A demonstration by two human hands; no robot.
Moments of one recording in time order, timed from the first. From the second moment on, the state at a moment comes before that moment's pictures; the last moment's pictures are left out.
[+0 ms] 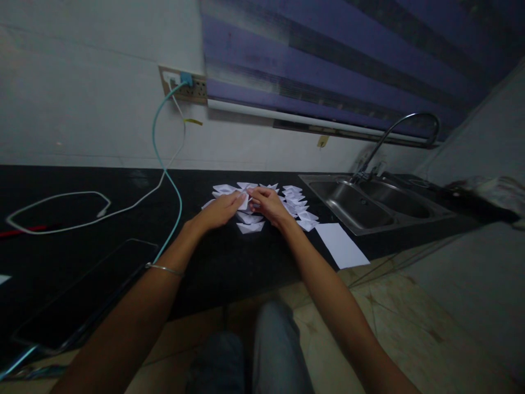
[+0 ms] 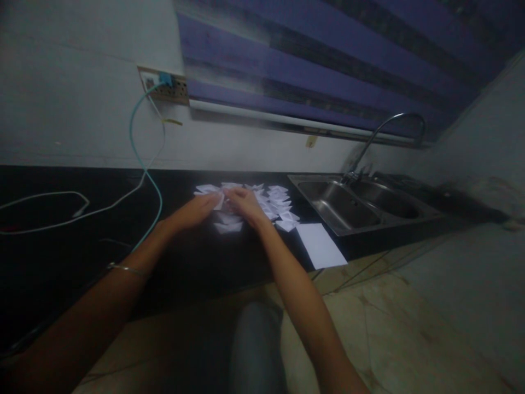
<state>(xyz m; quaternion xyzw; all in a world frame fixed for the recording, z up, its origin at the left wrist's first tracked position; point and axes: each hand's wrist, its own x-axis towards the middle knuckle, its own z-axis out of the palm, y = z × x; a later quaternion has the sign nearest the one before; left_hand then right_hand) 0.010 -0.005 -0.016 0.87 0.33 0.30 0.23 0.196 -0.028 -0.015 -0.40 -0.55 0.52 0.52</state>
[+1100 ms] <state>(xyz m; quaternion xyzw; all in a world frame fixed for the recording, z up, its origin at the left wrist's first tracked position) 0.006 -0.003 -0.011 0.84 0.32 0.37 0.24 0.188 -0.035 -0.015 -0.40 -0.74 0.19 0.51</state>
